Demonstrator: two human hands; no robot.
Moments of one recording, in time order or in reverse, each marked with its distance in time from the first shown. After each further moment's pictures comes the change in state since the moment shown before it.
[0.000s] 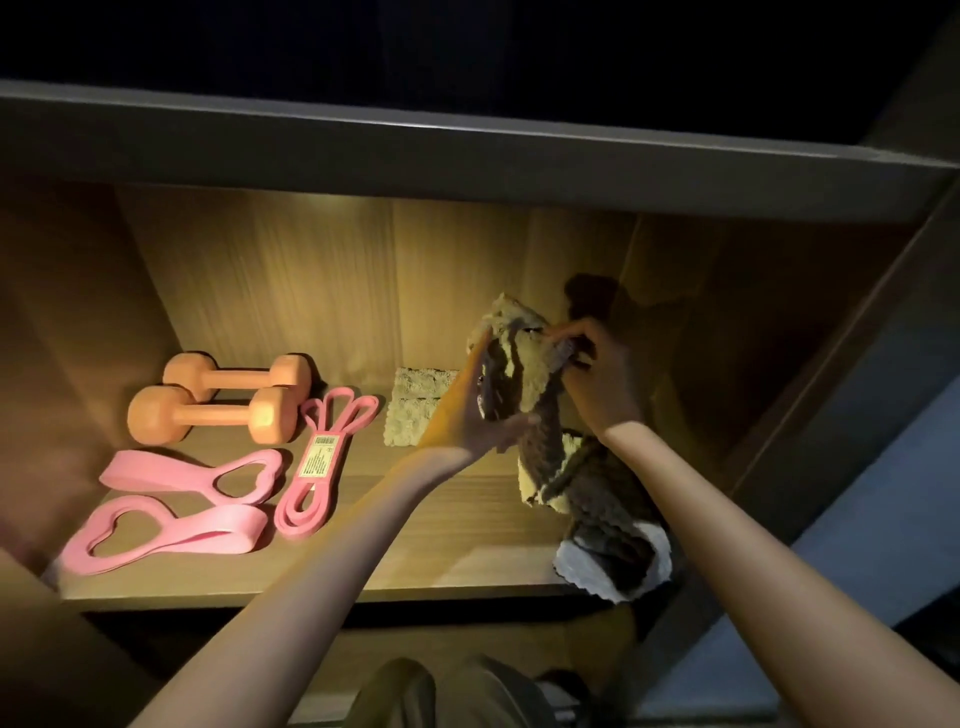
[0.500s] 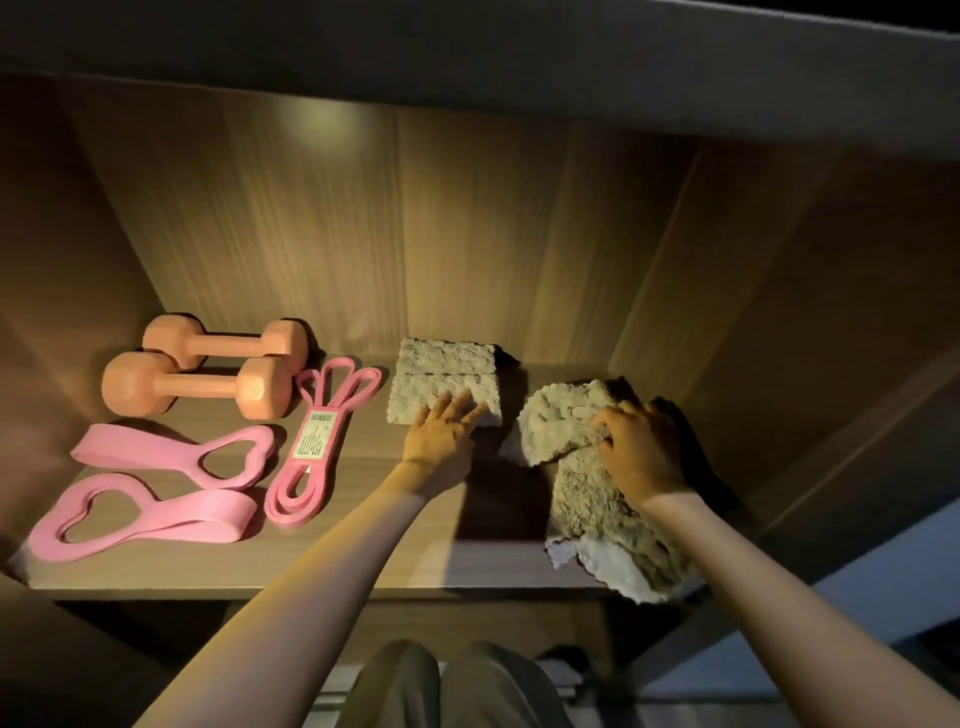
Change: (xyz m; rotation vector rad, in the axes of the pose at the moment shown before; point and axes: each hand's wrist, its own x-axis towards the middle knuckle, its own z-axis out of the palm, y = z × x) left_hand 0.004 -0.121 0.003 0.923 -0.307 -0.234; right_hand -0.040 0.115 0.009 -0.861 -0.289 0.170
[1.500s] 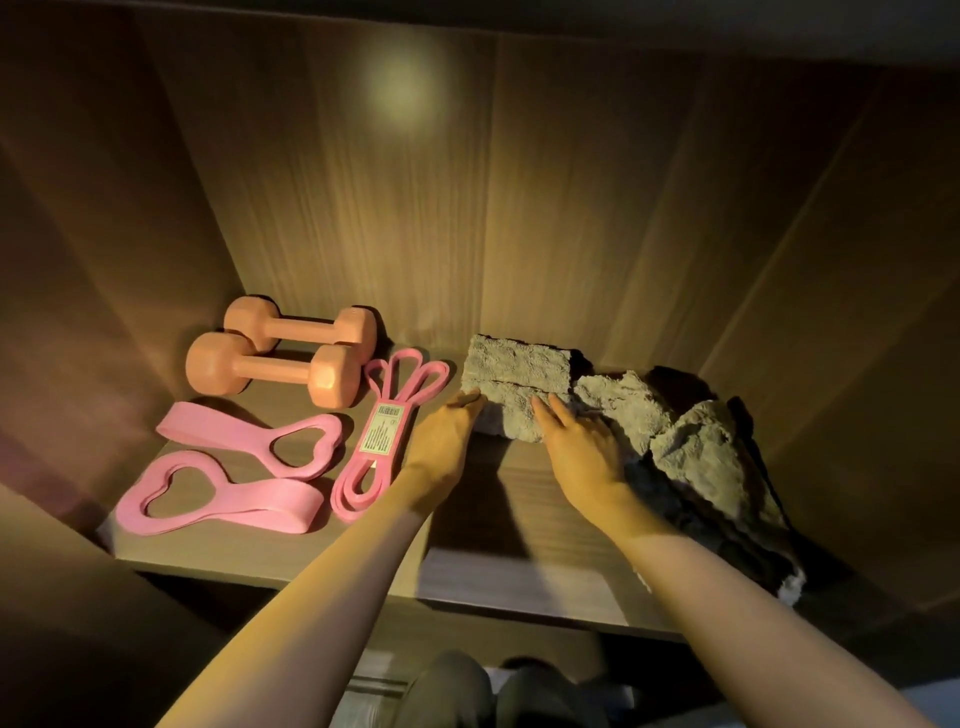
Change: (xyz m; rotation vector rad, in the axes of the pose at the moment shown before) left_hand -0.017 -0.063 -0.008 -0.243 0.324 -0.111; right_hand 0.040 -0.109 0.082 -0.230 -0.148 -0.288
